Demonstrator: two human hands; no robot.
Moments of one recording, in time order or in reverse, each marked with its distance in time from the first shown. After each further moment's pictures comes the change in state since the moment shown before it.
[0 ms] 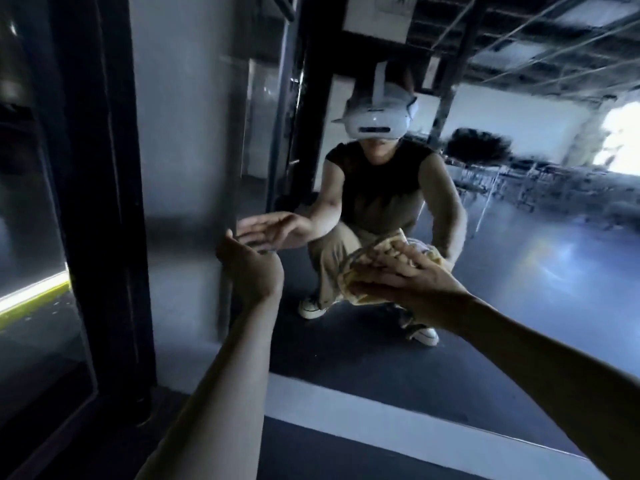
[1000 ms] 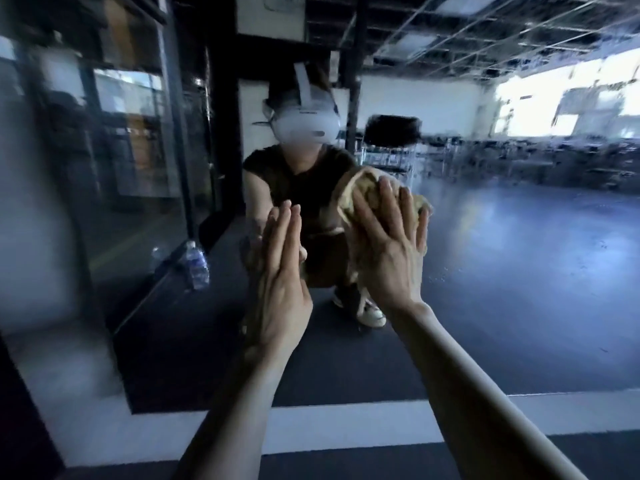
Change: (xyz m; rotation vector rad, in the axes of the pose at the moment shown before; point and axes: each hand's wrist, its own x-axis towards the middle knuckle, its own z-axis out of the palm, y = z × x) left_hand -0.112 0.019 0.096 0.070 -0.325 0.978; right_hand -0.057 -0.006 -0.003 0.286 0.320 1.291
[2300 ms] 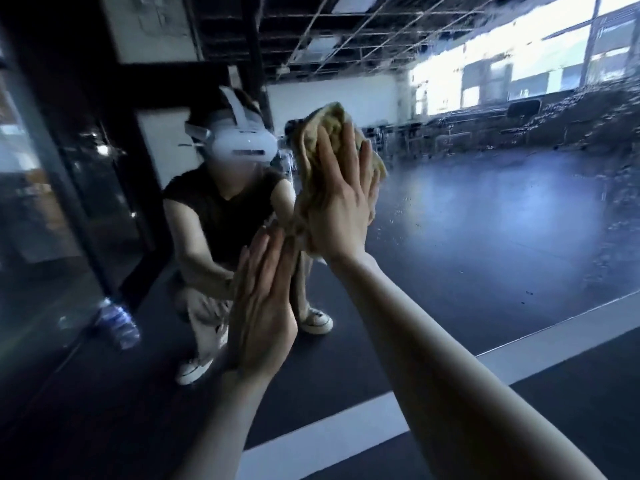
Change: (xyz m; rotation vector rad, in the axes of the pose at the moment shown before) left_hand 0.004 0.102 0.106 0.072 -0.180 0.363; right_hand 0.053 0.107 -0.056 0.197 0.110 0.369
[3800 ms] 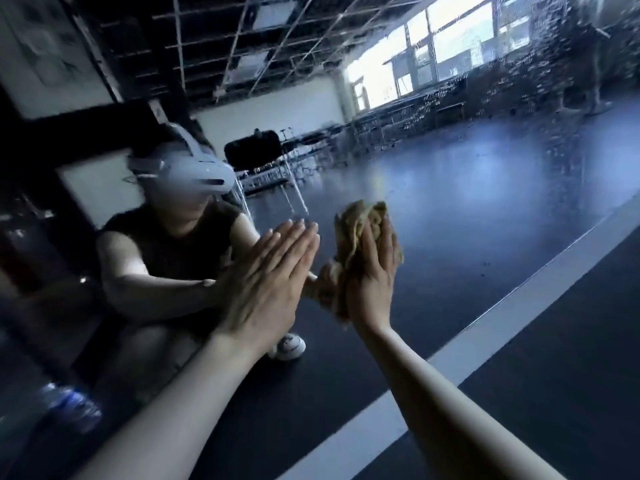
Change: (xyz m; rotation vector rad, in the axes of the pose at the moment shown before) left_hand 0.086 0.067 0.064 0.198 -0.225 0.561; right_hand -0.068 0.168 -0.047 0.114 0.214 0.341
